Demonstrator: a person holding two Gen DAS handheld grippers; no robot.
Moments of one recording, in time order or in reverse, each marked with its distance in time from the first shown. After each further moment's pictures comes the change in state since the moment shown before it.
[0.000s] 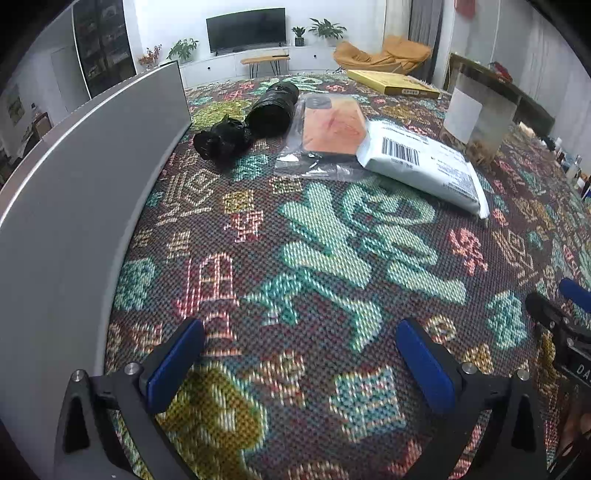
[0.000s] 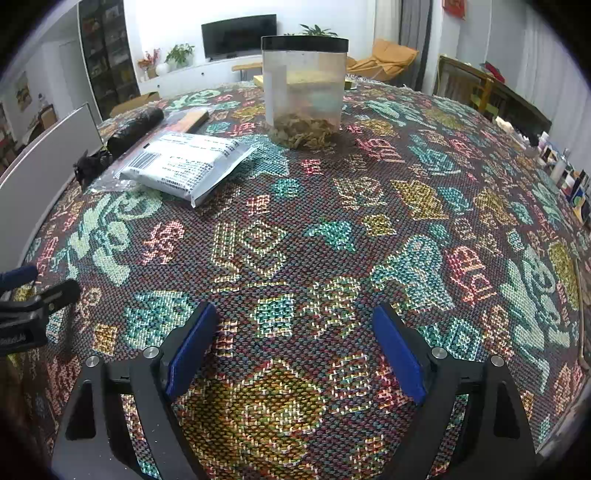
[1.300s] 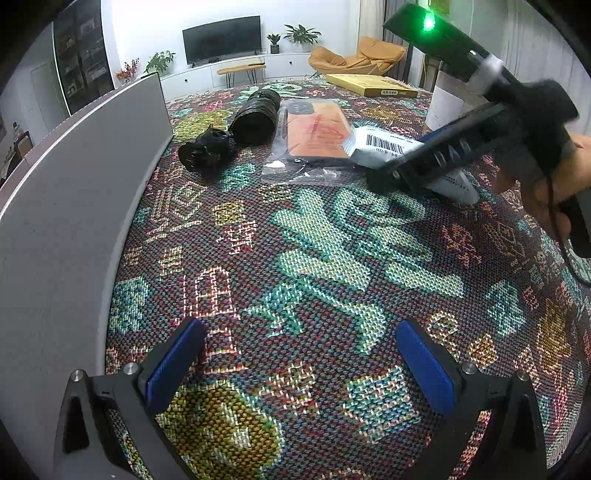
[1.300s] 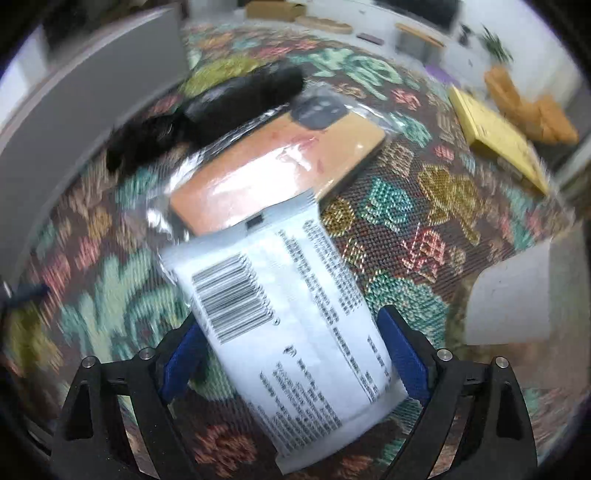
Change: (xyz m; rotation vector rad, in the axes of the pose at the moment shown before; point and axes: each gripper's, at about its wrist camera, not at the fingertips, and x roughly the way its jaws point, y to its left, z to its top) left arm -0.007 0.008 -0.001 0.082 -0.021 -0.057; right arm 0.112 0.117 0.155 -0.518 0.289 0.262
